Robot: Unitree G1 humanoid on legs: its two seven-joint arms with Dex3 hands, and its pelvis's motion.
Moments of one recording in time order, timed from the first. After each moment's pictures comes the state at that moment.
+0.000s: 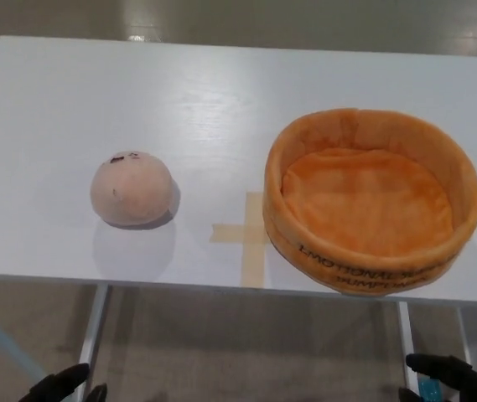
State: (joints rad) left_arm -0.14 0.18 0.30 1.03 -0.07 -0.21 -0.12; right_arm -0.28 -0.16 -0.18 1.19 -0.07 -0.27 -0.04
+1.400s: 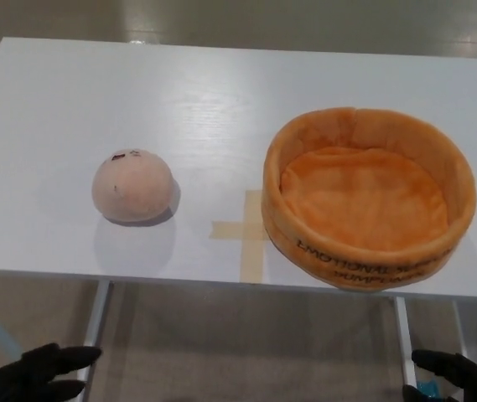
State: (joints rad) left_arm 0.20 0.62 0.03 0.28 -0.15 -0.30 -0.64; right_arm -0.28 -0.16 -0.20 1.22 -0.05 -0.32 -0.05
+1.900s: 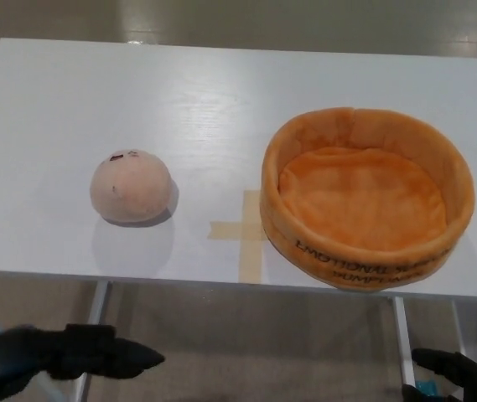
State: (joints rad) left_arm 0.23 0.80 0.05 -0.19 -0.34 -0.30 -0.87; right_arm -0.29 -0.16 -0.20 1.22 -0.05 -0.32 -0.05
